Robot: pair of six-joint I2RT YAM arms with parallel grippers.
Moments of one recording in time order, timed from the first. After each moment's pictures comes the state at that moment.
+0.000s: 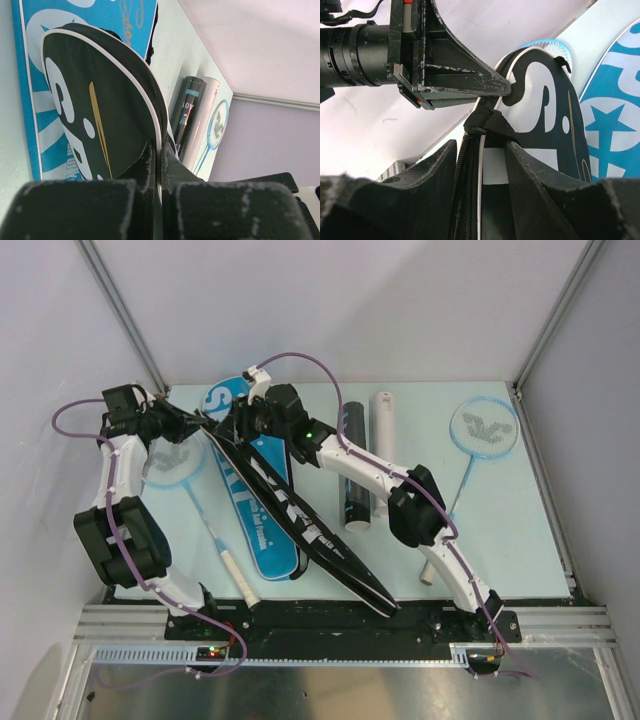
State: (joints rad) left arm 0.33 1.61 1.36 -0.45 0.64 -0.75; right arm 0.87 2.39 2.25 0.04 -0.29 0.52
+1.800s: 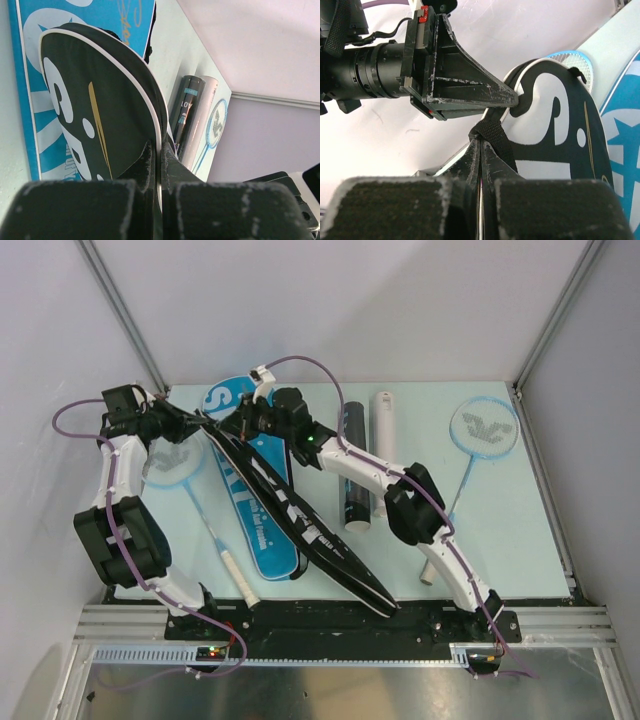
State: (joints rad) left arm 0.34 1.61 1.35 -0.44 0.65 -0.75; right arm 0.86 2.42 2.20 0.24 -0.35 0.65
